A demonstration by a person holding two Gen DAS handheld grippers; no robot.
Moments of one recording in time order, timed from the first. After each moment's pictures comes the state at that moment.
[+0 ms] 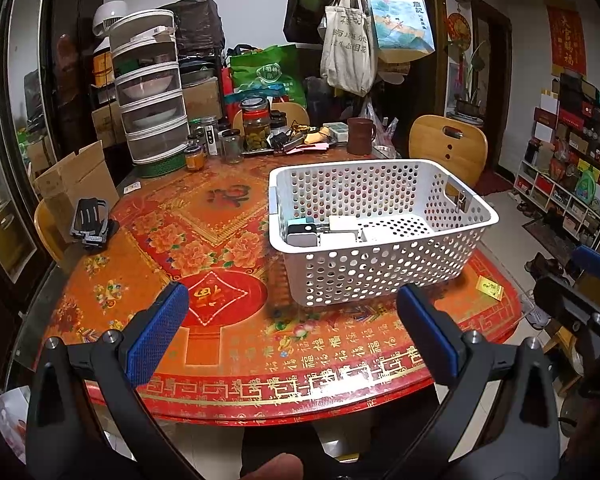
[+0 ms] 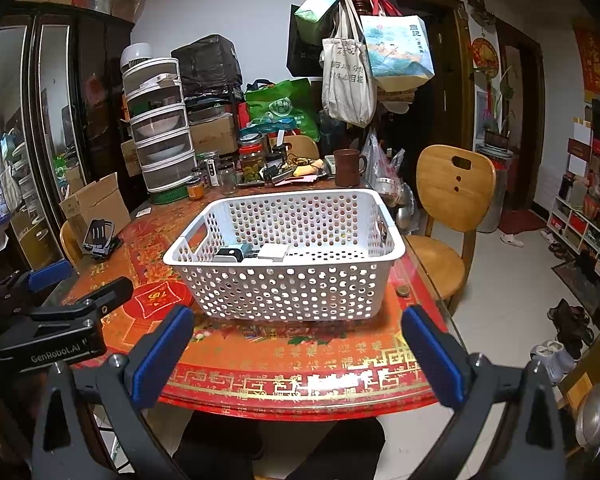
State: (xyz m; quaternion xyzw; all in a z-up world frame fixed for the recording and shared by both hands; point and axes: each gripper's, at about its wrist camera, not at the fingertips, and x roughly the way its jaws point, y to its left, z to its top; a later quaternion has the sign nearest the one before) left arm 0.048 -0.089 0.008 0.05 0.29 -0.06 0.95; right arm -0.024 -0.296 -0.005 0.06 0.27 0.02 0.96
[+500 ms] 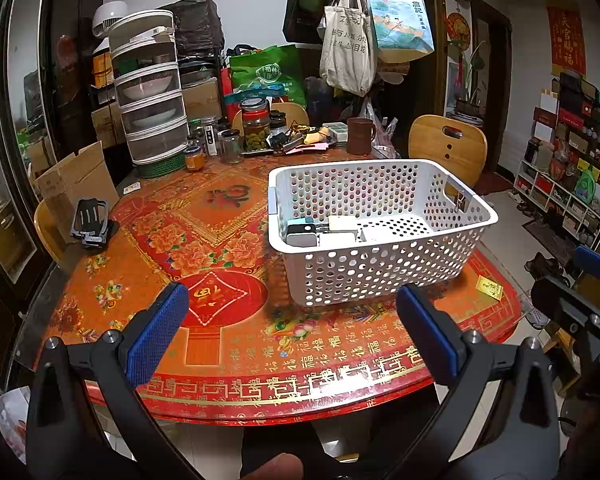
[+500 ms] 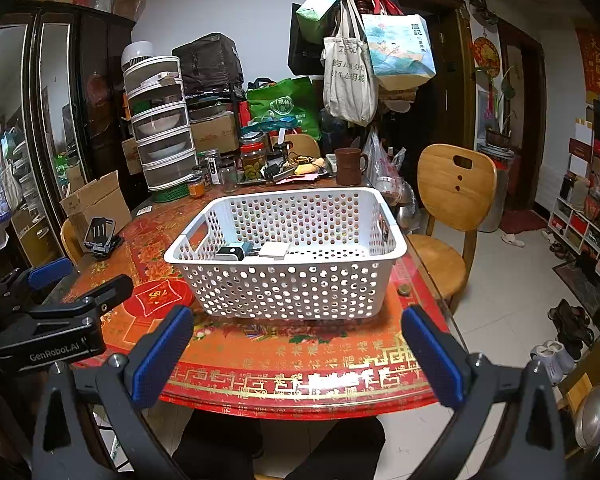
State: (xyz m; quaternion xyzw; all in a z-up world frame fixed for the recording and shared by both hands) left arm 0.048 -0.091 0.008 0.05 0.29 -0.06 0.95; right arm -0.025 -0.294 -0.006 0.05 0.27 0.02 0.96
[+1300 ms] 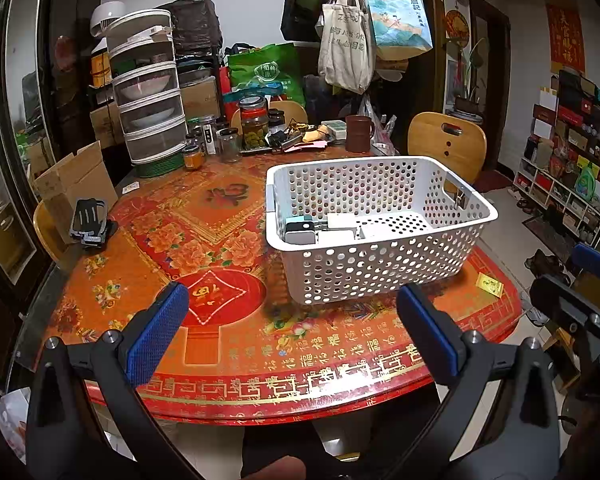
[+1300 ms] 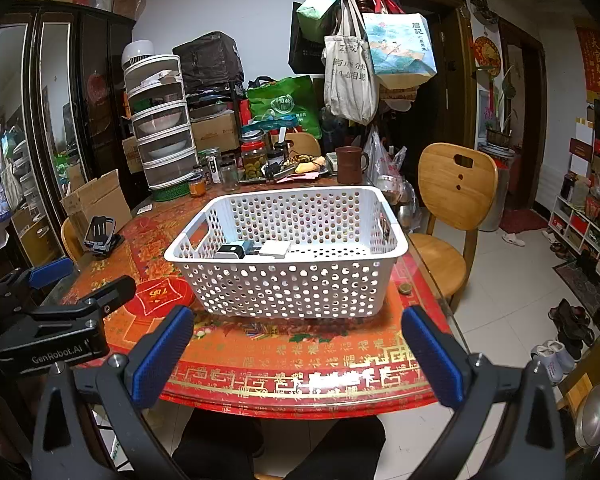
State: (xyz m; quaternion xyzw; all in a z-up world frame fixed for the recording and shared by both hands) left arm 0.048 -0.092 0.005 0.05 0.29 -0.06 0.95; right arm -0.025 -0.294 -0.005 0.05 0.27 0.02 0.96
